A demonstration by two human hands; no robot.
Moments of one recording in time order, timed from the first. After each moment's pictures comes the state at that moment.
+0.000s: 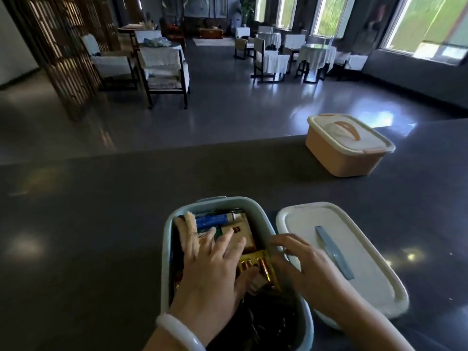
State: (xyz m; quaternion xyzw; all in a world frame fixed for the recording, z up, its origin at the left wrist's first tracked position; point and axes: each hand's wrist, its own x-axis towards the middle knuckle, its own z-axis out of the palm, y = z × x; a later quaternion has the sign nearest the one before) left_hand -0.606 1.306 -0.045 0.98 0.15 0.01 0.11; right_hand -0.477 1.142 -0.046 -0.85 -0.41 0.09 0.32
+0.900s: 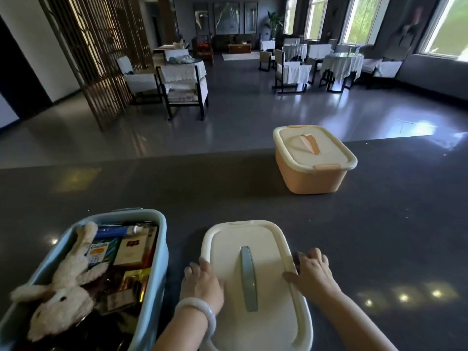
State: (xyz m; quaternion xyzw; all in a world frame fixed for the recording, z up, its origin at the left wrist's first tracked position) left_hand -0.413 1.147 -0.129 0.88 0.44 -0.13 0.14; right_hand -0.244 0.982 -0.145 -0.94 -0.26 0.19 0.12
